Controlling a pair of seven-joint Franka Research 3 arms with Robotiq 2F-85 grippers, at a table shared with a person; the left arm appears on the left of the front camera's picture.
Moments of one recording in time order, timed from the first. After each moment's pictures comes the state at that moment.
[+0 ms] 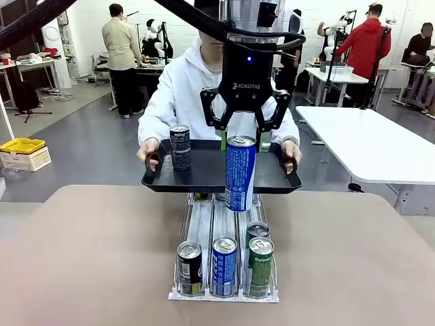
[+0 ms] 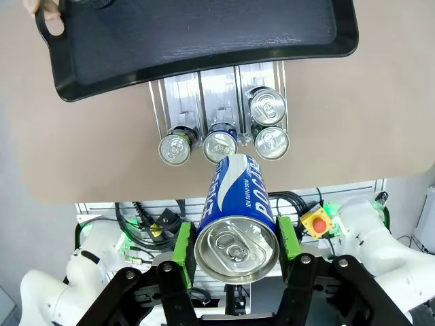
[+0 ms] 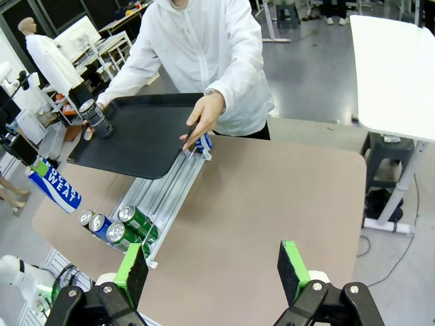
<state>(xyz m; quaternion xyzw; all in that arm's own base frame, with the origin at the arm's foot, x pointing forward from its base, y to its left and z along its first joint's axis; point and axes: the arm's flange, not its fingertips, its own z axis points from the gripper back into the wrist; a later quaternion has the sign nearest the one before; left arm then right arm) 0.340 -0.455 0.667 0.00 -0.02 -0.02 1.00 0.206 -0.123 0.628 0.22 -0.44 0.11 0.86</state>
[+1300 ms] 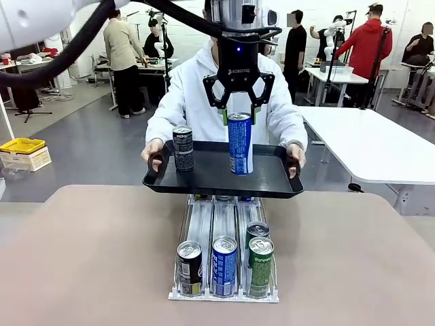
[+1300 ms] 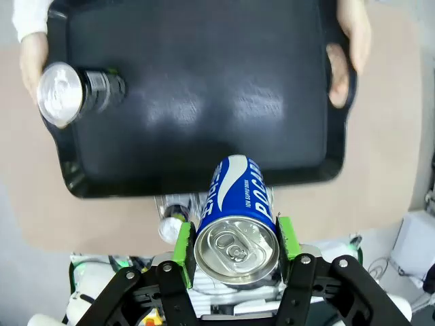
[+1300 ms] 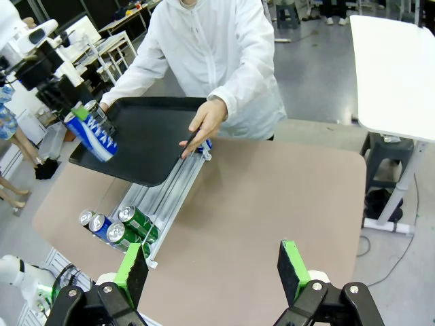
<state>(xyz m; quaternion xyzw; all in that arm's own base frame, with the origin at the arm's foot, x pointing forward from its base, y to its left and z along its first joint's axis) 0.473 -0.442 0.669 -0.04 -0.05 0.00 1.00 0.206 -0.123 0.628 0.22 -0.44 0.11 0.86</state>
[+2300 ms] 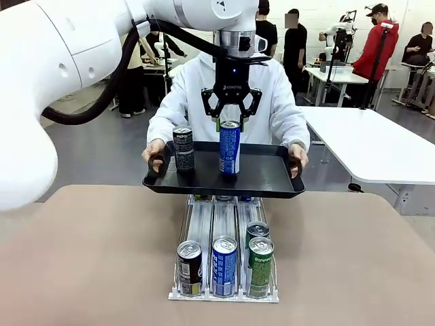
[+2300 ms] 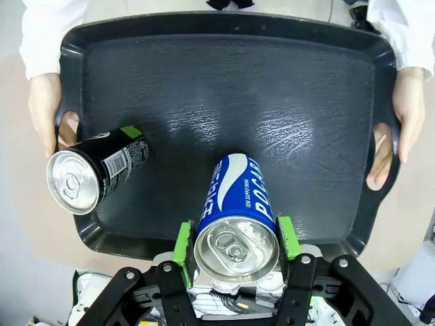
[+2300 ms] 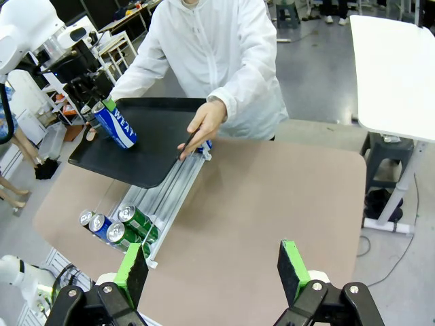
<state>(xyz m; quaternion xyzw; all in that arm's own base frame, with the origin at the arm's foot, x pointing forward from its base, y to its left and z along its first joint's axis) 0.540 -0.438 0.625 0.00 -0.05 0.03 1.00 0.206 -0.123 0.628 0.22 -0.44 0.11 0.86</state>
